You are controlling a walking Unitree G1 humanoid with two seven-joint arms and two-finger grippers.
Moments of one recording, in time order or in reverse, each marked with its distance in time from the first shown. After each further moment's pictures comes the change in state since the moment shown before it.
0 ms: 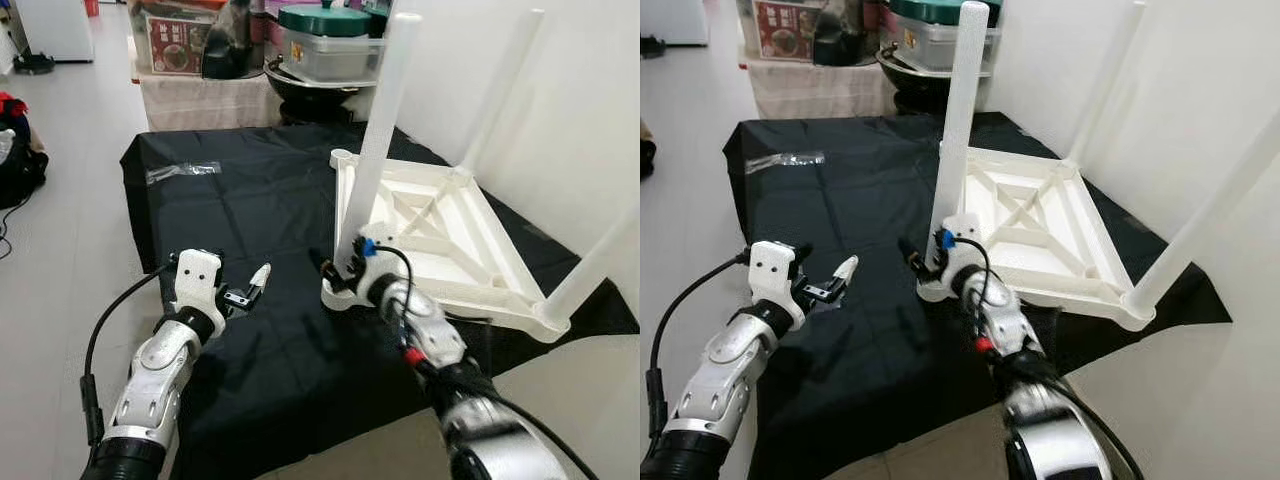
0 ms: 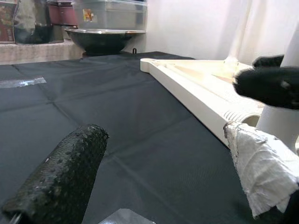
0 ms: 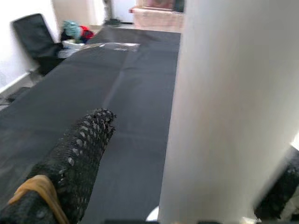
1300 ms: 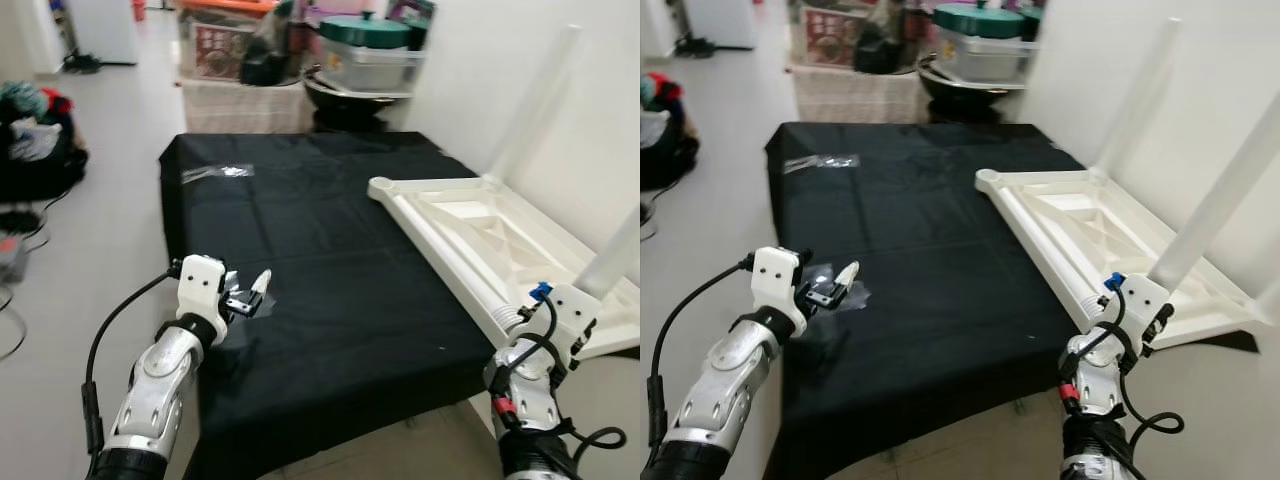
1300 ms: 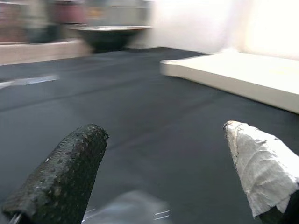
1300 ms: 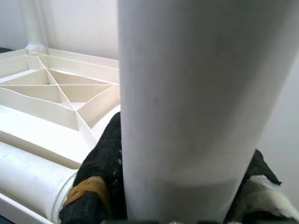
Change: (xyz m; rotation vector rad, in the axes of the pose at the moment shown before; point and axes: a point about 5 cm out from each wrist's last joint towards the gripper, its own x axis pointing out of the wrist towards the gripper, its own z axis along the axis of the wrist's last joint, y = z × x) left arm -0.004 -0.014 -0.008 0.018 0.037 -0.047; right arm -0.128 -0.123 -0.038 0.063 0.014 -1.309
